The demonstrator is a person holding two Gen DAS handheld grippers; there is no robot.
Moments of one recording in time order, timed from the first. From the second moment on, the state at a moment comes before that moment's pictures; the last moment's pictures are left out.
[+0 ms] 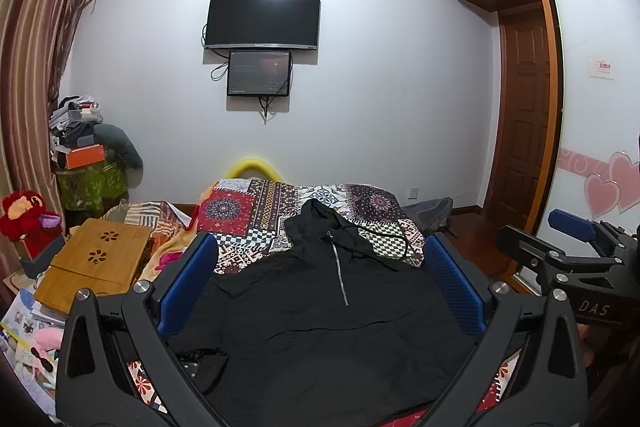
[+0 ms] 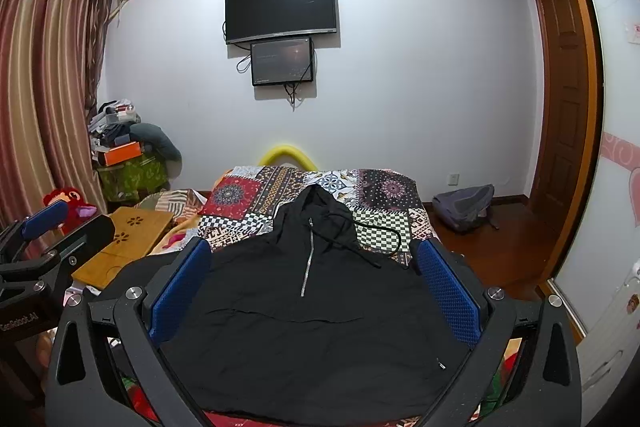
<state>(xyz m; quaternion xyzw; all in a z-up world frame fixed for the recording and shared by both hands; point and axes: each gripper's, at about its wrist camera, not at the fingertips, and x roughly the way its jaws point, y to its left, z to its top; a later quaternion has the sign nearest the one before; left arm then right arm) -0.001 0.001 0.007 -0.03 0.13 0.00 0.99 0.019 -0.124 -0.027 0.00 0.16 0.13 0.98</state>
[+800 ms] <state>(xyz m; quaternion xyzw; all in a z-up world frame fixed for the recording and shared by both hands) 0.003 0.007 -0.004 -0.03 0.13 0.01 0.99 0.018 -0.120 -0.030 0.00 0.17 0.13 0.98</state>
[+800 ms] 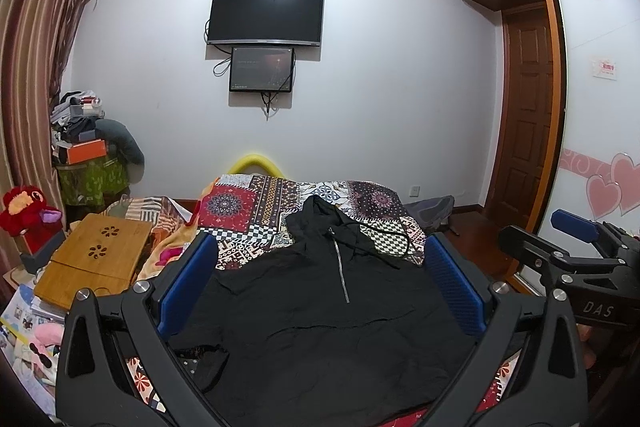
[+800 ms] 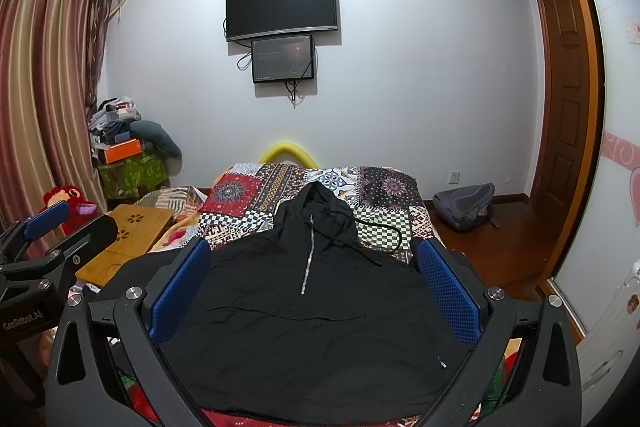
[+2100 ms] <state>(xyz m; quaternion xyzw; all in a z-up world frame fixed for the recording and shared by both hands) 0.019 0.029 -0.019 -0.06 0.16 0.02 0.99 0.037 -0.110 -0.041 -0.02 0.20 0.13 0.97</state>
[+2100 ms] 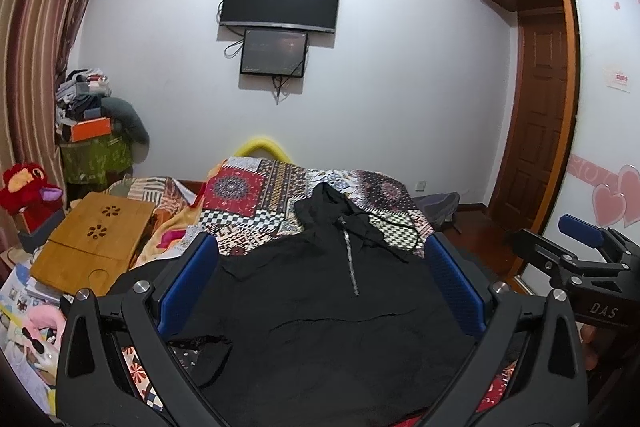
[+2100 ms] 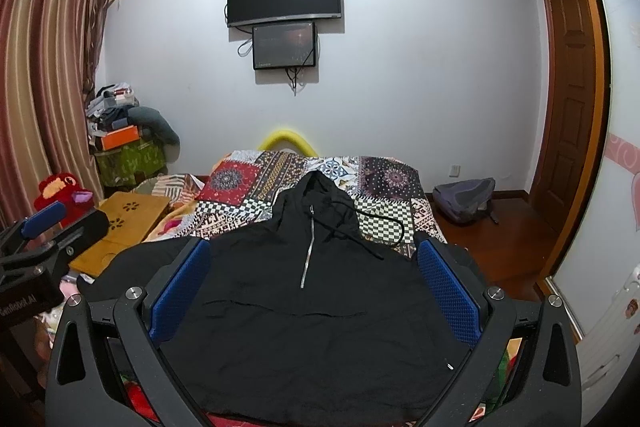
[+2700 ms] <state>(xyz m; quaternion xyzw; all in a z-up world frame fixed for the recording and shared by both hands) 0.056 0.199 -0.110 -0.20 0.29 0.20 0.92 0.089 -0.108 -0.085 -0.02 0.29 0.12 0.95</state>
